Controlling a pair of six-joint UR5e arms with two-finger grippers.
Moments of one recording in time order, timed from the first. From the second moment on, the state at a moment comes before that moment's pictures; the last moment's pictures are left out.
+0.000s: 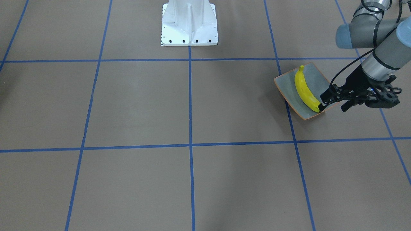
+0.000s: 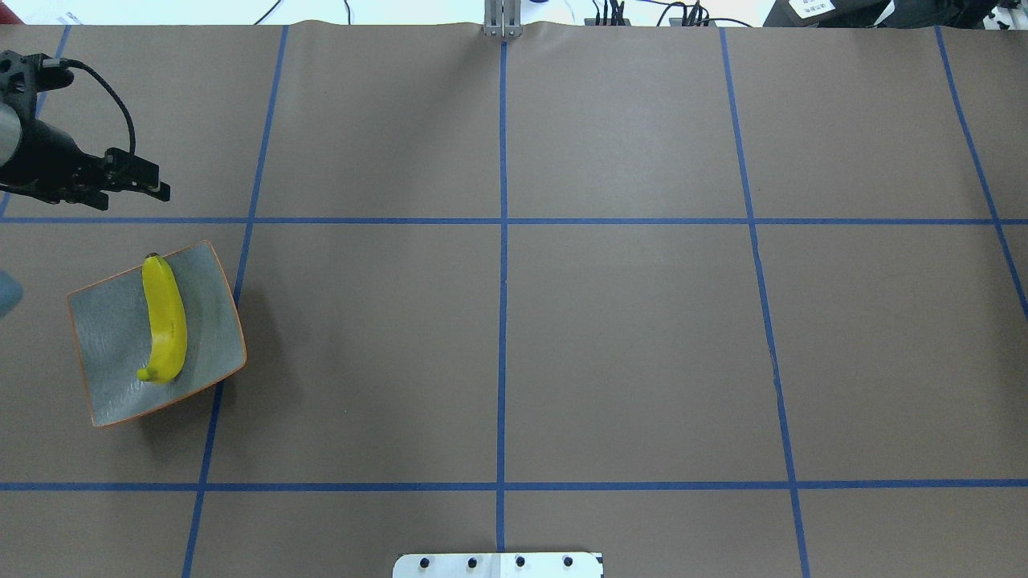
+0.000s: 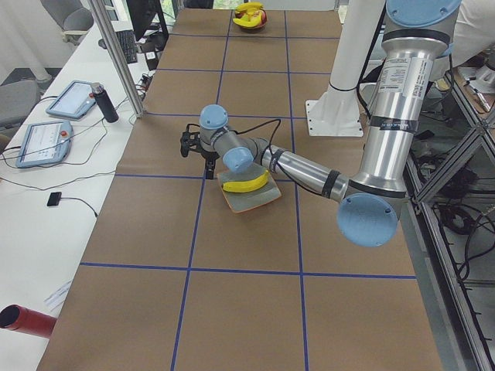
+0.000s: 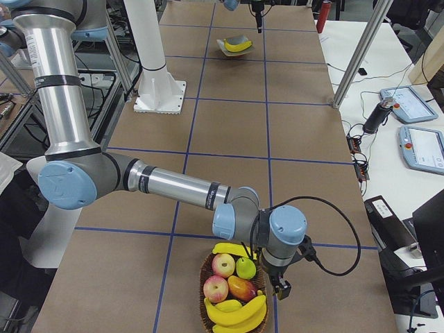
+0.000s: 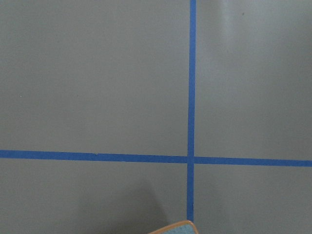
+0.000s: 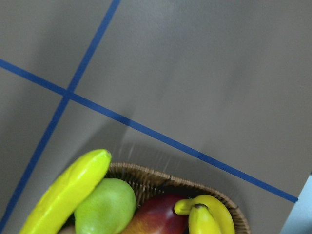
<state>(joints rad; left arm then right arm) -1.04 -1.73 -1.75 -2.05 -2.22 -0.95 1.72 -1.39 1.18 -1.47 2.15 -0.65</state>
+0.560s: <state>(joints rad) -1.01 -1.76 -1.75 -2.04 -2.19 -0.97 1.72 -1.39 0.97 -1.31 2.13 -0.68</state>
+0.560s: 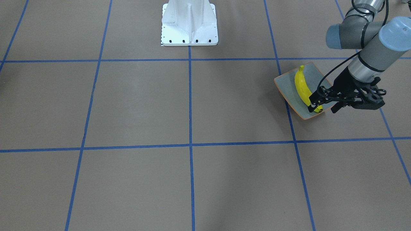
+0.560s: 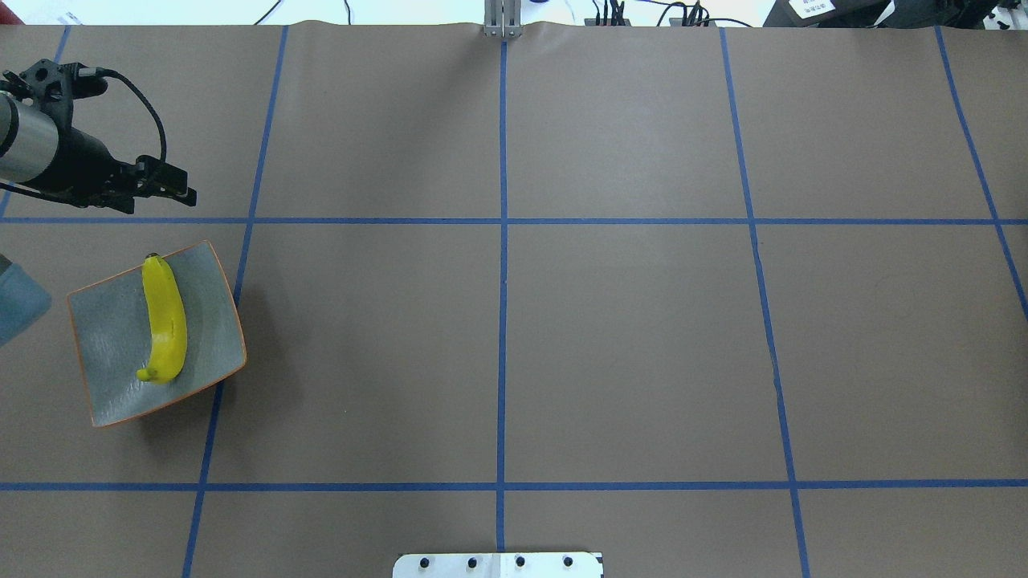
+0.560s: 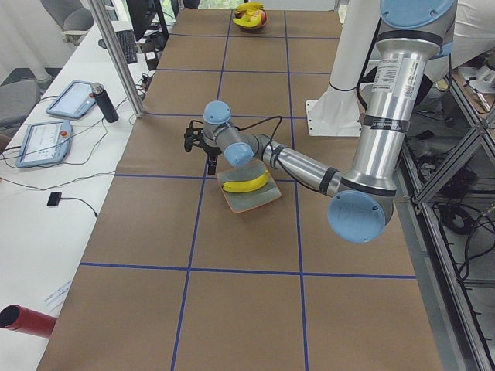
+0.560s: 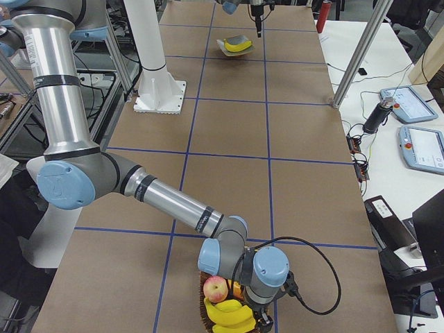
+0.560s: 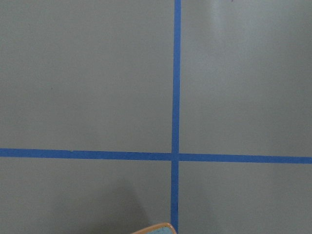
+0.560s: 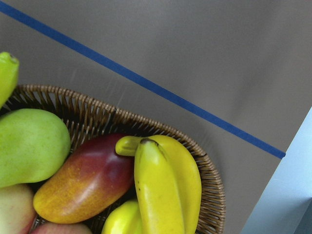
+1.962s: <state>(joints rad) -1.01 -1.76 -1.75 -2.05 -2.19 -0.97 1.65 -1.37 0.90 -1.31 2.06 -0.68</state>
